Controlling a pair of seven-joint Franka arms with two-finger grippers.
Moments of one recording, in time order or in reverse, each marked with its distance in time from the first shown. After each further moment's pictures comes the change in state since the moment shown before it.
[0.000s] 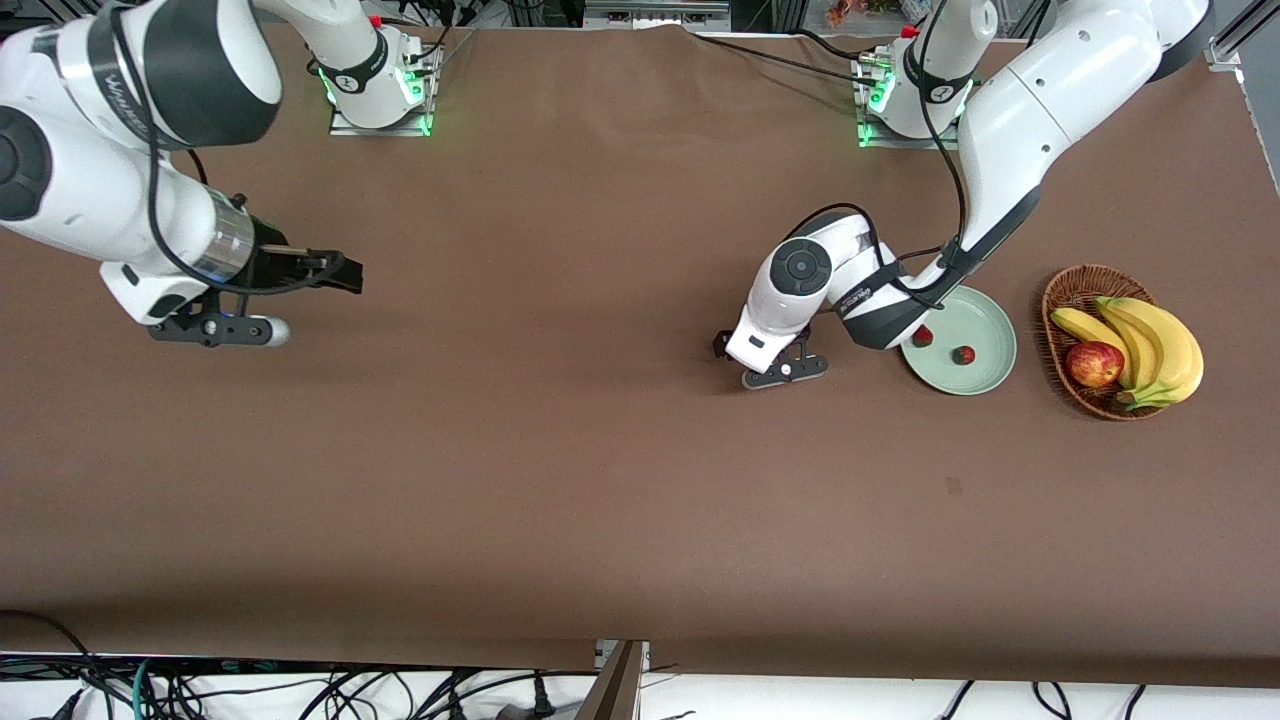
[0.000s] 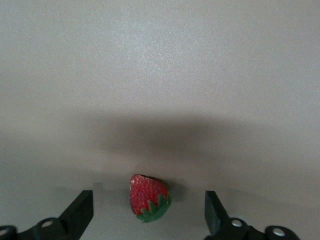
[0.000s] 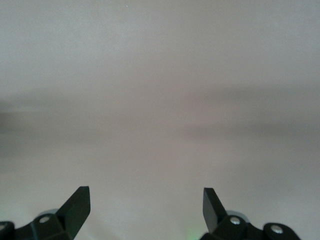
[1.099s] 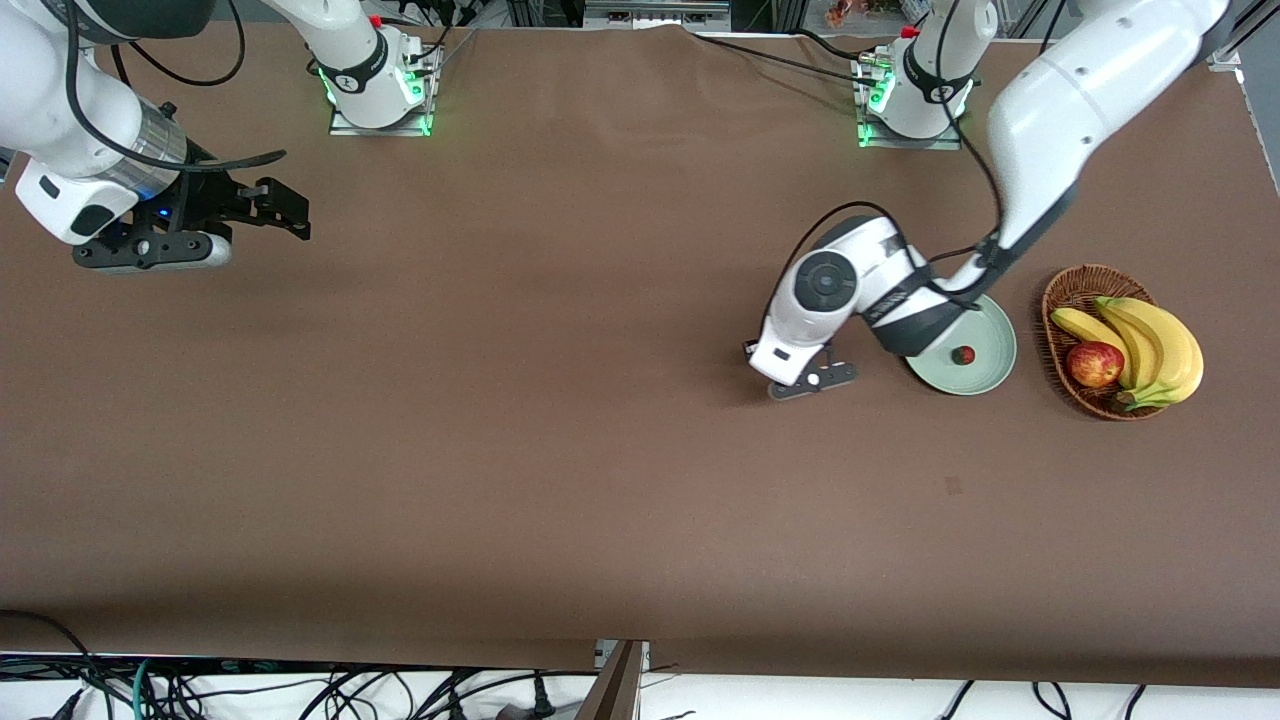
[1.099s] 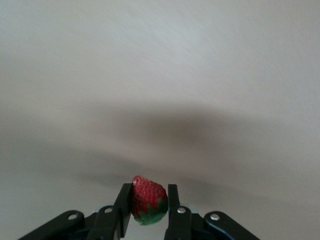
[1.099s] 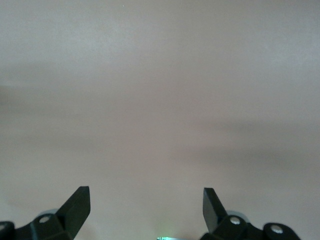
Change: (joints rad) left arm 0.178 -0.008 -0.140 0.049 -0.020 -0.217 0.077; right arm -0.323 -0.206 0.333 -0.161 -0.114 0.040 -0.085
